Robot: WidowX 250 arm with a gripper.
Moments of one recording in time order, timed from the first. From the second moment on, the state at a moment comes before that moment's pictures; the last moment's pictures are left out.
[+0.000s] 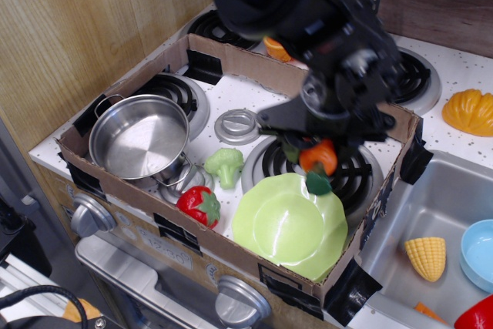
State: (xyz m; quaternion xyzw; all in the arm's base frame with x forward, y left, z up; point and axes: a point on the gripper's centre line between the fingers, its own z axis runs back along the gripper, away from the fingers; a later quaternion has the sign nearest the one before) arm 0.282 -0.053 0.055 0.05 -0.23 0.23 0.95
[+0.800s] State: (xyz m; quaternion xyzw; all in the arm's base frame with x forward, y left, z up) arm 0.244 -0.046 0.043 0.08 -0.24 0.24 0.94
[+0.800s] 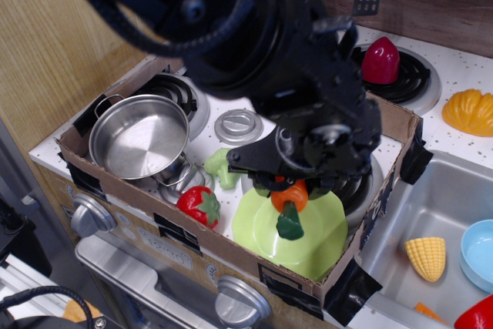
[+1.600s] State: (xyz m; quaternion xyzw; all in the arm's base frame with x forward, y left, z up) arm 0.248 -0.040 0.064 0.07 -0.23 0.20 0.95
